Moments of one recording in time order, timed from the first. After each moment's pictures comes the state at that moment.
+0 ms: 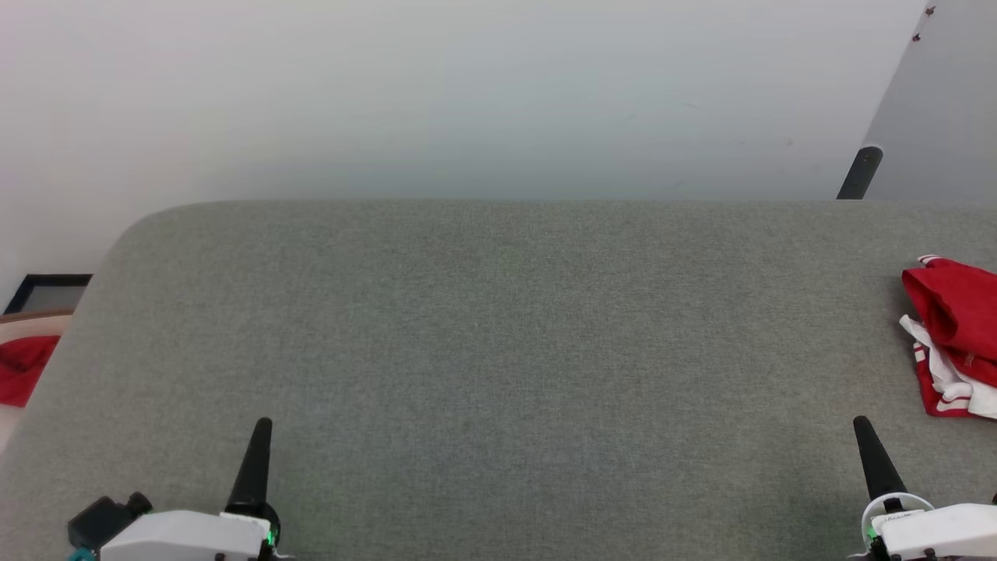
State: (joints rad) left arm -0.04 0.12 0.08 0.23 -1.27 -0.13 0.00; right arm -0.03 -0.09 -0.09 0.24 1.19 0.13 0.02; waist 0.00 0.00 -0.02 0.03
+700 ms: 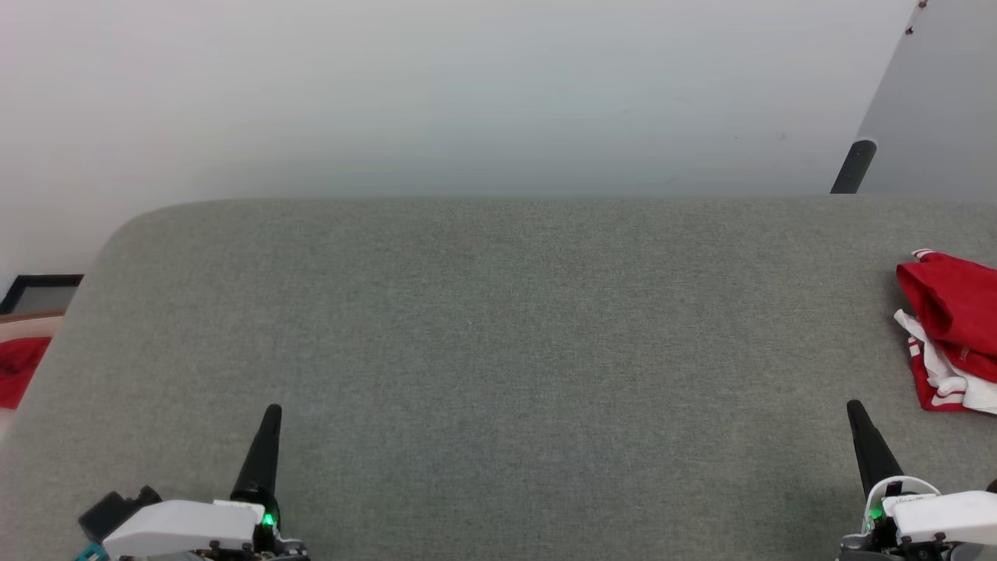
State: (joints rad) left arm -0.07 0.09 0.09 0.24 -1.42 -0.13 0.05; right arm -0.06 -0.08 -0.10 0.24 1.37 0.13 0.06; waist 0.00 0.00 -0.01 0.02
